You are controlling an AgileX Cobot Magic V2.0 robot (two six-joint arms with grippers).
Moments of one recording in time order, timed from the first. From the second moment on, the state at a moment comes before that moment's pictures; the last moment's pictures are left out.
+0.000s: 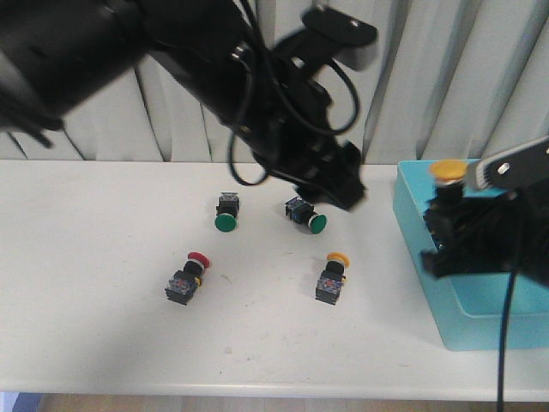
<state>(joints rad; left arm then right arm) -0.71 1.83 -2.04 -0.24 1.25 0.29 0.21 1.08 -0.66 0.24 0.15 -0.39</state>
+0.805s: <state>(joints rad) -0.64 1.77 -2.04 0.27 1.24 0.06 -0.18 1.86 -1.20 0.25 0.45 -0.33</state>
